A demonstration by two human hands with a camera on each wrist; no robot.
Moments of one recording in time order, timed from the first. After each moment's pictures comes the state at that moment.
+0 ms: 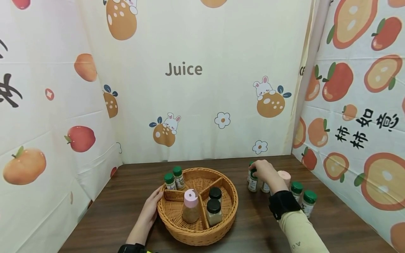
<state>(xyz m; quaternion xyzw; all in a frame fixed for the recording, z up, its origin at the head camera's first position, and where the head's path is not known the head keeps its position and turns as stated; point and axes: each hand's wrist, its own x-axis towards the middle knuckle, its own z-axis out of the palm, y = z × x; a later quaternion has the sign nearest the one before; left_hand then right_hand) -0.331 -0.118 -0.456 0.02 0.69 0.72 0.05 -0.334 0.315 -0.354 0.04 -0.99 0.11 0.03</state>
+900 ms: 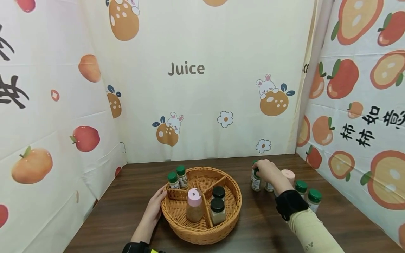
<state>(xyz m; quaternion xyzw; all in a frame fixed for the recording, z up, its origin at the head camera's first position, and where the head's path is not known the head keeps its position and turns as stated) -0.331 -0.115 -0.458 0.04 0.68 0.73 0.04 -0.332 0.314 -0.355 0.07 -0.99 0.07 0.04</state>
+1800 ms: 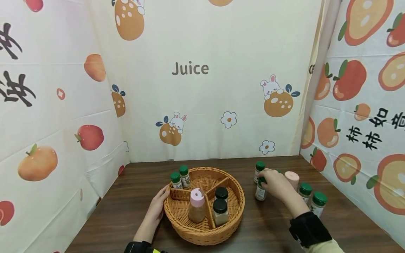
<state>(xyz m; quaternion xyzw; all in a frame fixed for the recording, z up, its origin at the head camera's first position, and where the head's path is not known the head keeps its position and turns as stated) -0.329 -0.115 -0.458 0.03 0.68 0.73 0.04 -0.284 0.305 -0.364 0.13 -0.98 0.08 0.13</state>
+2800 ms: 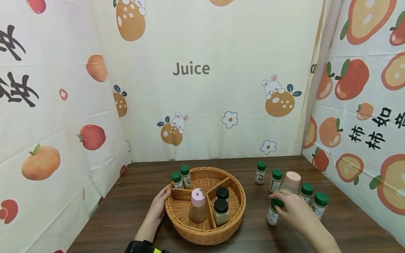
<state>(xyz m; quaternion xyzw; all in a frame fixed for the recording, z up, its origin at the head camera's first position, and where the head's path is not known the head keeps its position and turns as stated) -0.329 -0.114 -0.458 0.03 0.69 0.73 0.03 -0.196 0.311 -0.381 0.10 -0.97 0.11 0.19</state>
